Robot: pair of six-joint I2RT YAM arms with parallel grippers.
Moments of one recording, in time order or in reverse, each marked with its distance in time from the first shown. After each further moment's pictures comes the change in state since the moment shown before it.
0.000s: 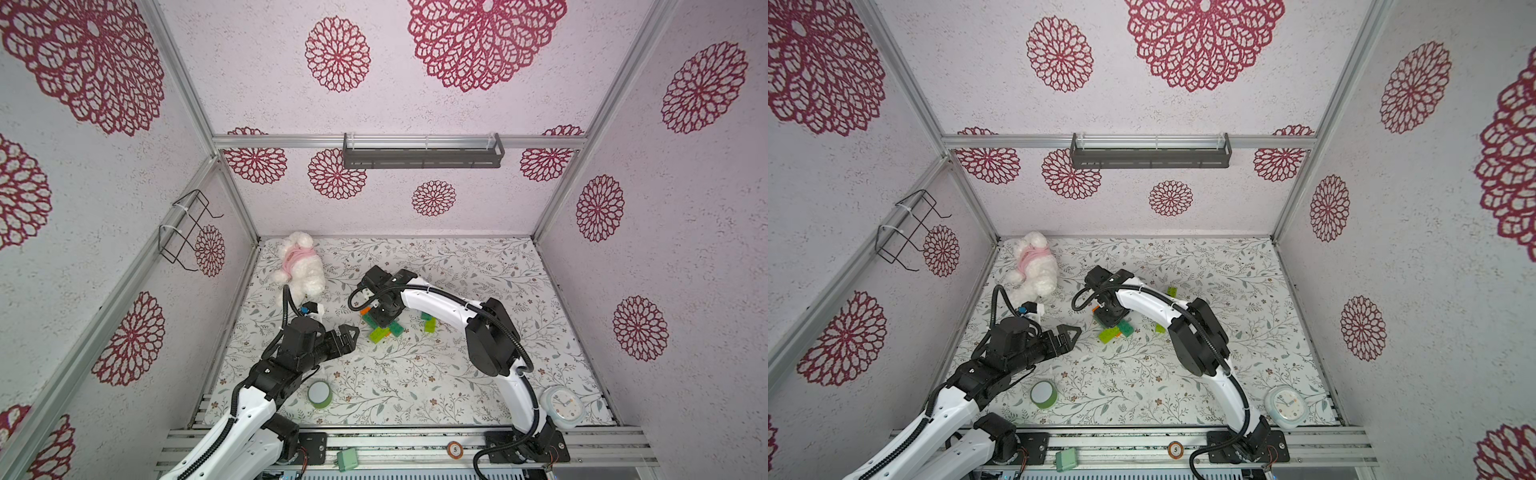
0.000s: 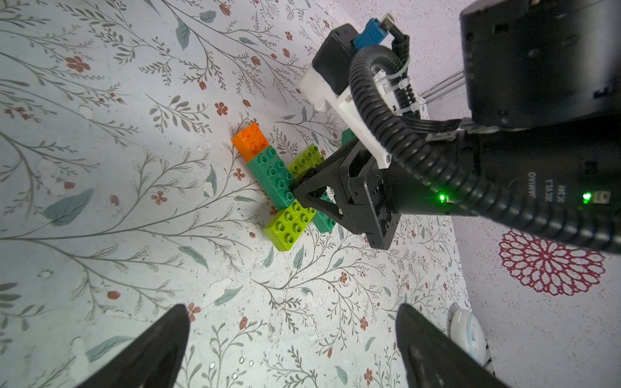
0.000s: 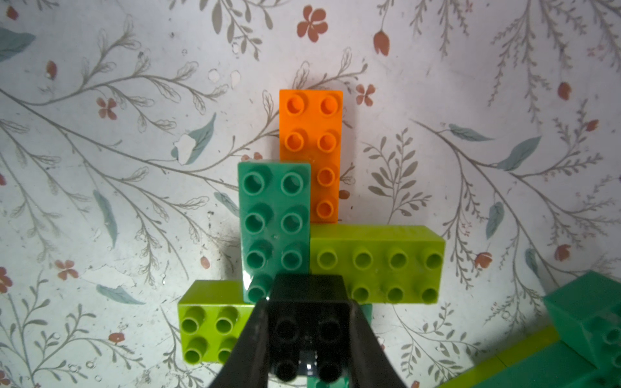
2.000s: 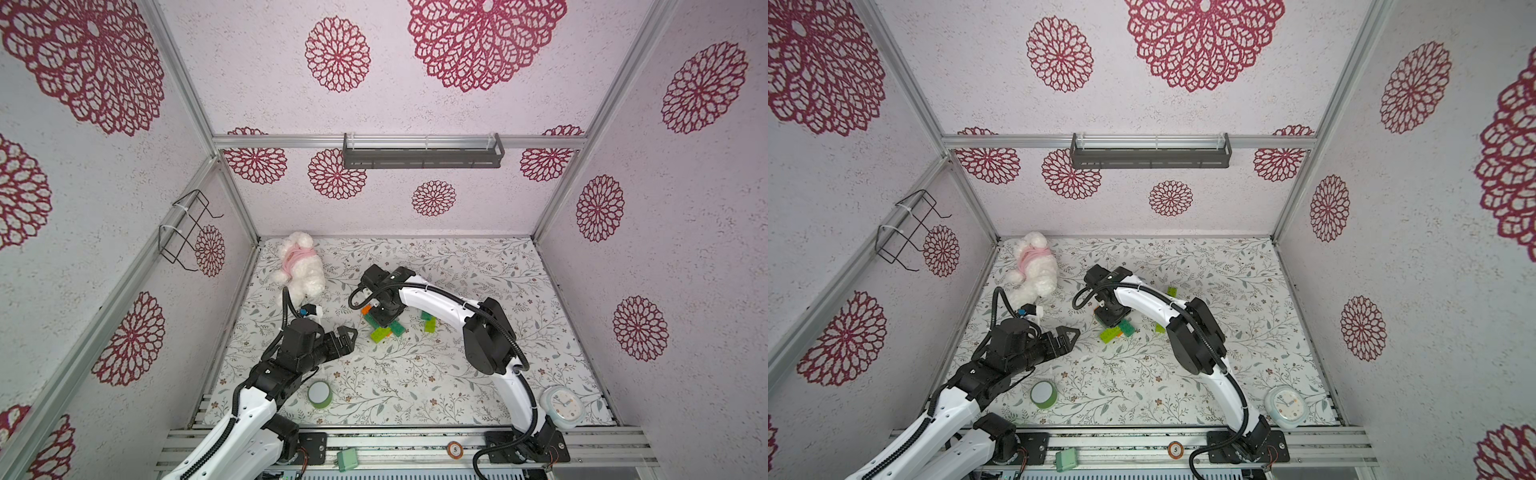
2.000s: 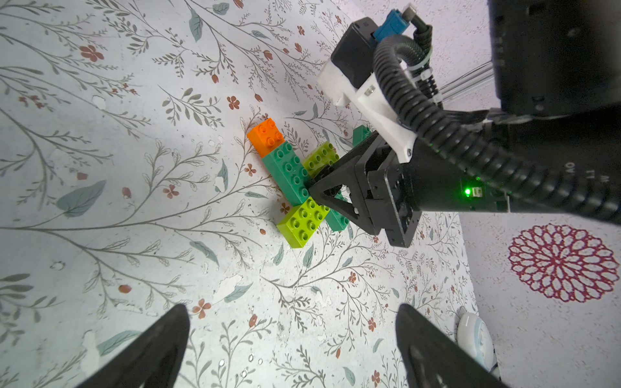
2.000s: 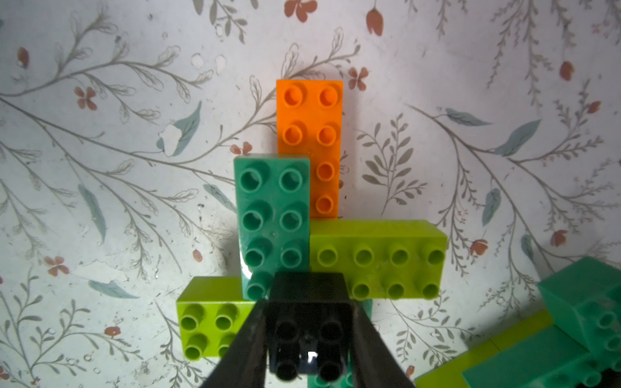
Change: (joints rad) left arm 0.019 0.004 -0.024 0.003 0.005 0.000; right arm -0.007 0.023 0.050 -0.062 0.011 0.010
